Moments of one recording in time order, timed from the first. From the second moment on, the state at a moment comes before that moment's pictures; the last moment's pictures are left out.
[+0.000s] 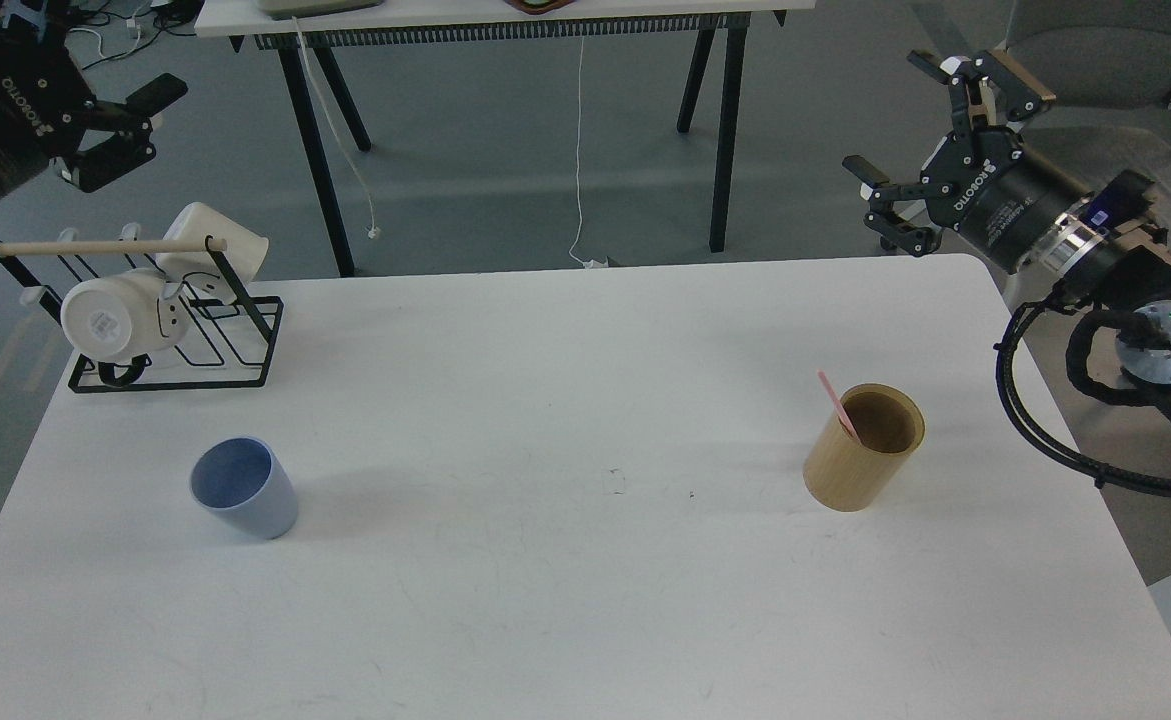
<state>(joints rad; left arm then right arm) -0.62 0.97 -1.00 -1.31 0.54 -0.49 -0.09 0.80 -0.63 0.61 1.02 -0.07 0.49 0.21</state>
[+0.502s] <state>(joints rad) -0.54 1.09 -0.99 -1.38 0.82 -0.49 -0.32 0.77 -0.64 0.62 1.01 -0.07 0.49 0.21</state>
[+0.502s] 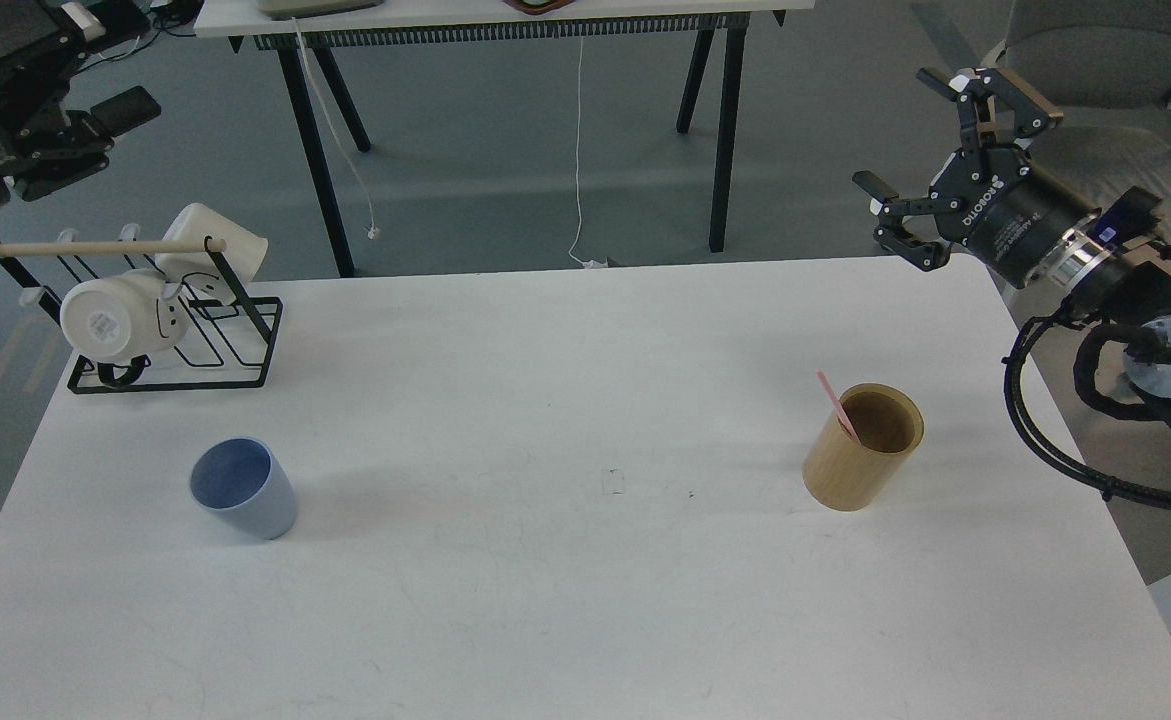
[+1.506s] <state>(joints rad) -0.51 1.13 -0.67 -1.44 1.83 -0.49 -0.49 0.77 -0.63 0.62 0.96 -0.07 0.49 0.21</state>
